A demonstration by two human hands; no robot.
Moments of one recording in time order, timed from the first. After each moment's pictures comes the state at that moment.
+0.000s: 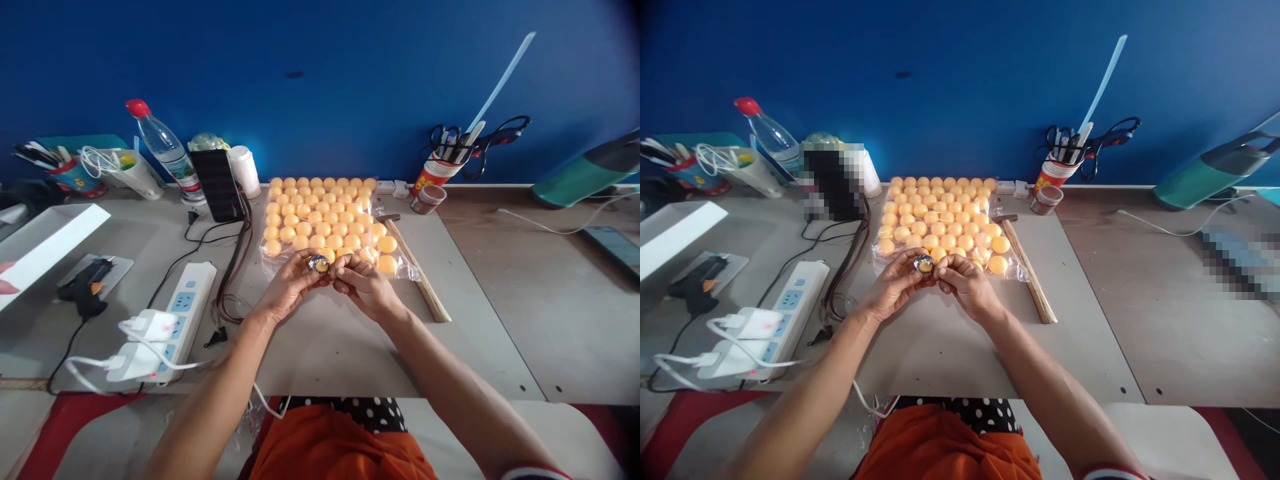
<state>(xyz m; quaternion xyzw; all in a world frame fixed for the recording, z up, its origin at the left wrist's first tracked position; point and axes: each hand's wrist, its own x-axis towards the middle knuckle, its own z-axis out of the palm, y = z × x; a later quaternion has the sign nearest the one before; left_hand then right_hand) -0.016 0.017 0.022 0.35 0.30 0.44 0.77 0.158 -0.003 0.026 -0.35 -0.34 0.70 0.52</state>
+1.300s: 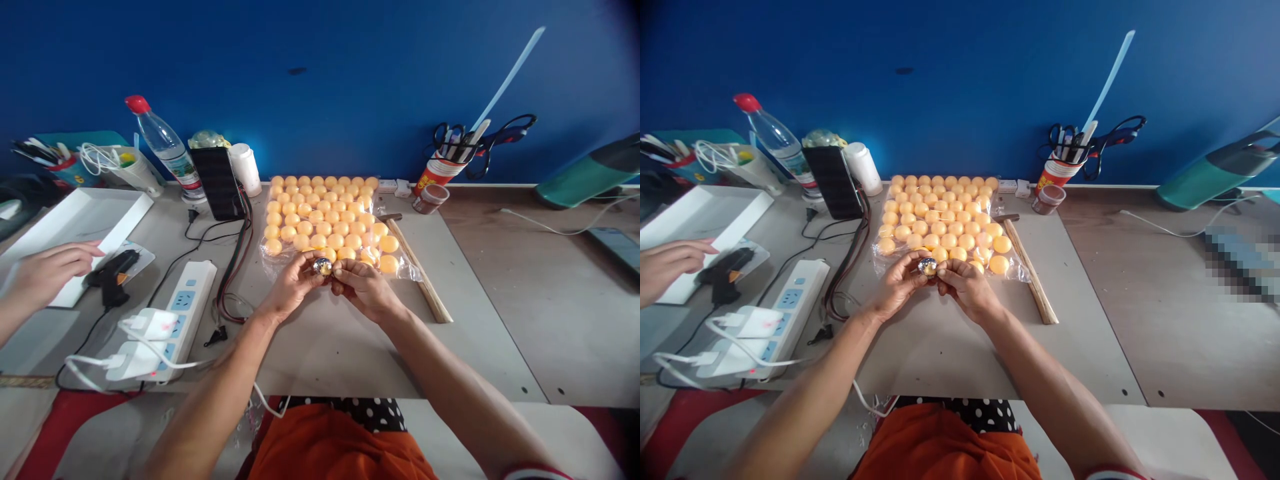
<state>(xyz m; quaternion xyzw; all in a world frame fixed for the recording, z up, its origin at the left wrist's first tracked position) -0.016 0.019 0.000 0.43 0.32 0.44 0.73 0.159 -0.003 0.023 -0.41 -0.32 0.71 0.46</state>
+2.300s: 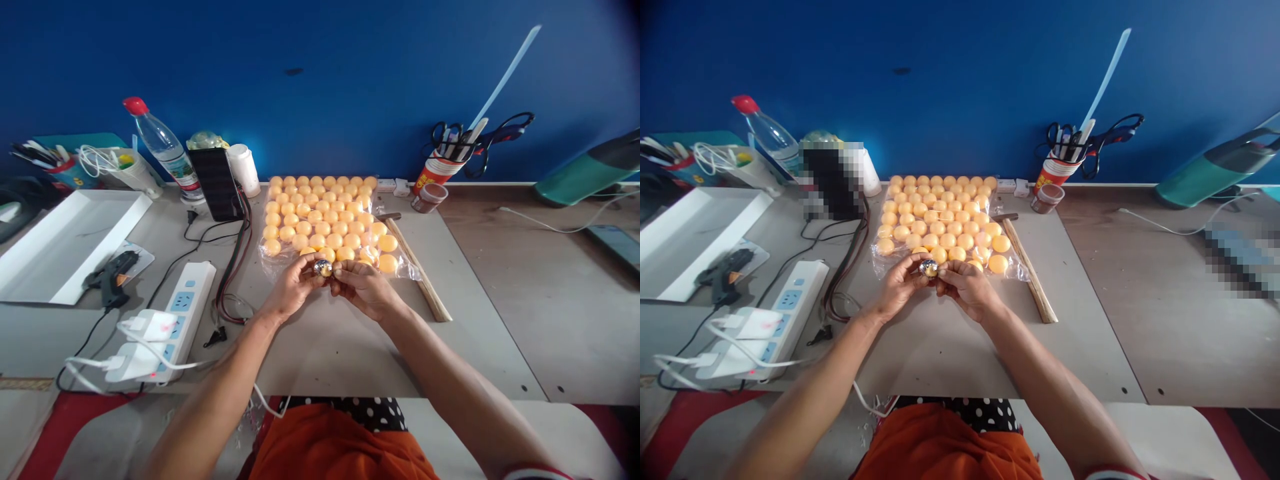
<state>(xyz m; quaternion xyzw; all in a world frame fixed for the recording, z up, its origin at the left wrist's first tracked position) -0.013 0.017 0.007 0.44 0.36 0.43 0.70 0.163 -0.002 0.023 -0.41 -0.30 0.74 0.45</state>
